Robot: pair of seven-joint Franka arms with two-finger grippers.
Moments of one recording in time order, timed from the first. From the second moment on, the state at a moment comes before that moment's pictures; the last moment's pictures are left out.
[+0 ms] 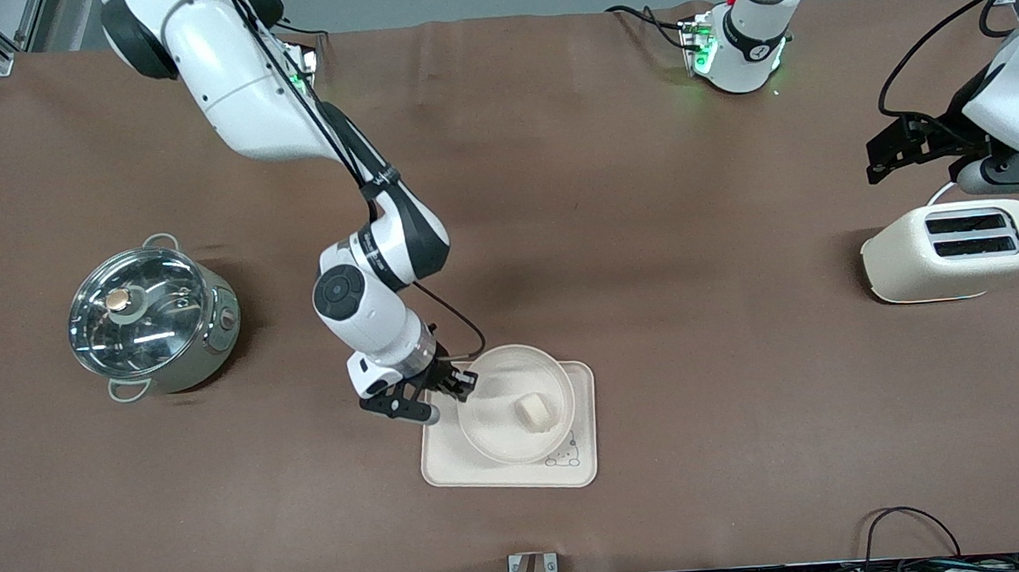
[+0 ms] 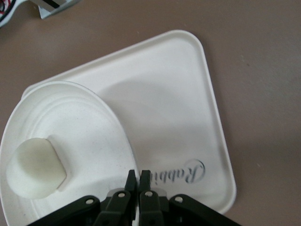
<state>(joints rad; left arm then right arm) 0.00 0.03 -0.13 -1.51 0.00 1.51 -0.08 0.54 0.77 -0.02 -1.46 0.27 2.55 0.62</state>
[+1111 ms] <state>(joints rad) -0.05 0.20 -0.33 -1.59 0.00 1.69 -0.61 0.58 0.54 0.16 -2.15 0.27 3.04 0.67</state>
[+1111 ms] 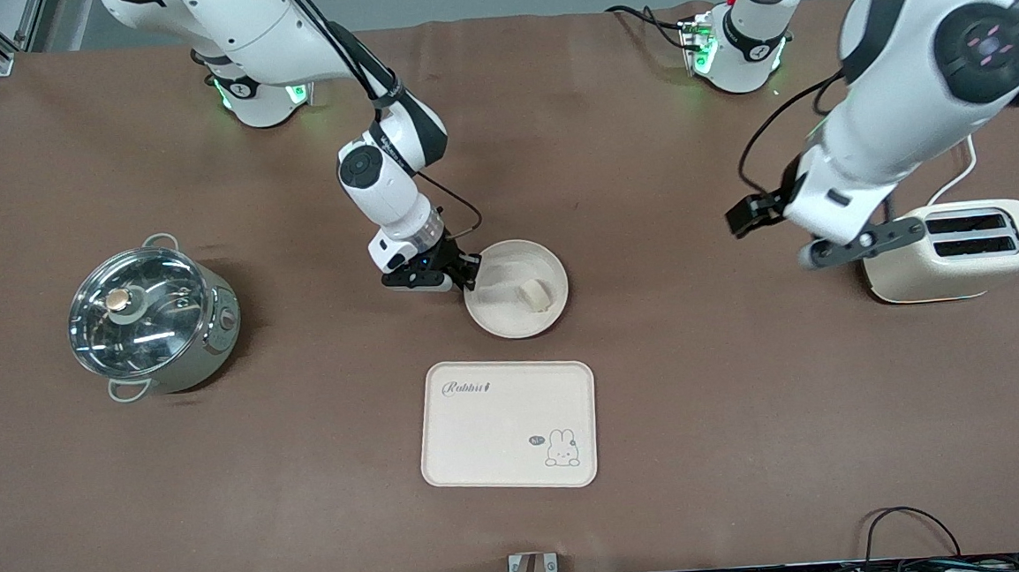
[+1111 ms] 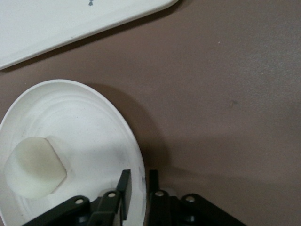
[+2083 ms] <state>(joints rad) -0.42 0.62 -0.34 -1.60 0.05 2.20 -1.55 0.37 0.50 -0.09 -1.57 0.22 2.20 0.37</state>
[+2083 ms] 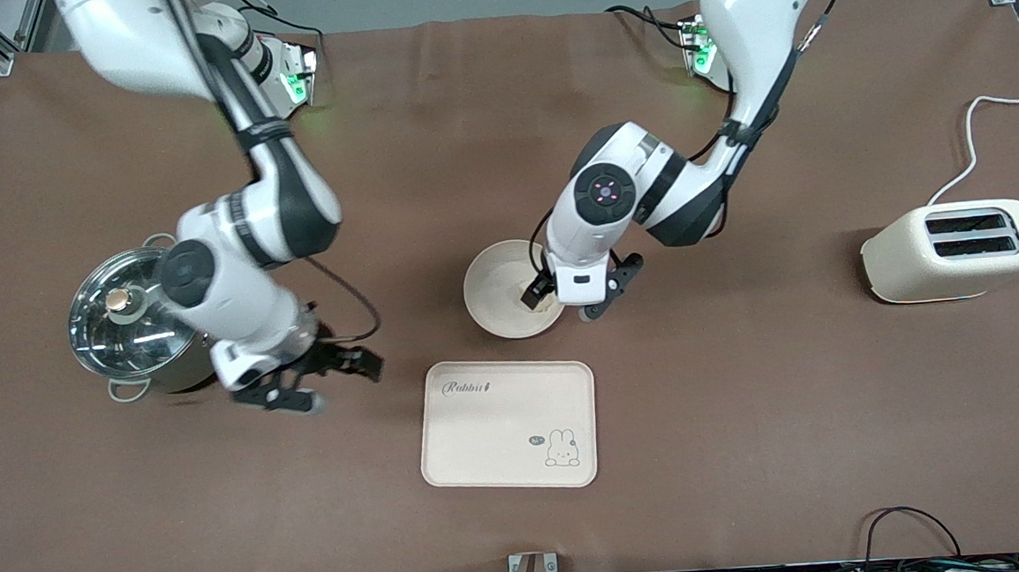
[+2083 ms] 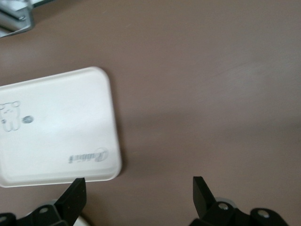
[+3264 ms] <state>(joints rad) -0.49 0.79 -0.34 -1.58 0.23 2.36 -1.77 0.07 0.02 -0.10 -1.53 -0.01 1.65 0.21</state>
